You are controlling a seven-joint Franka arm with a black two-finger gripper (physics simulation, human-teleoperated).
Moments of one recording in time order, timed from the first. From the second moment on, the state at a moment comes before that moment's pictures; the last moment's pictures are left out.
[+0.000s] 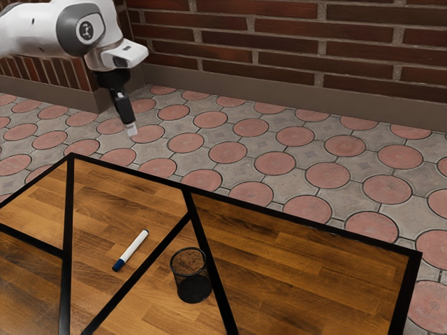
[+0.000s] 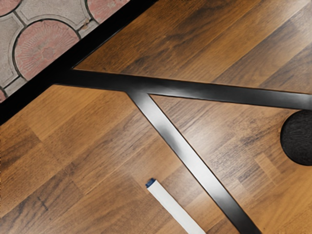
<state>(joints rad) -0.13 0.10 0.23 -1.60 -0.06 1.71 0.80</state>
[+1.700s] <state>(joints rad) -0.13 0.25 0.27 -2.24 -0.36 2.52 0.50</state>
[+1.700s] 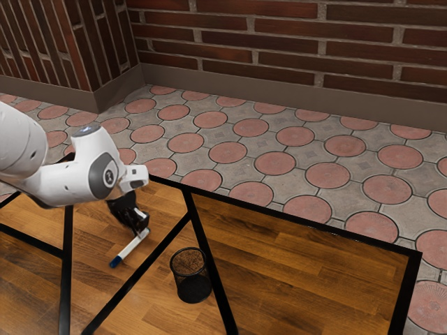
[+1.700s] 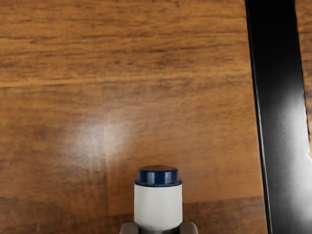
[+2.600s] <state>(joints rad) -0.20 -0.08 -0.01 -2.22 -0.31 2.29 0.45</state>
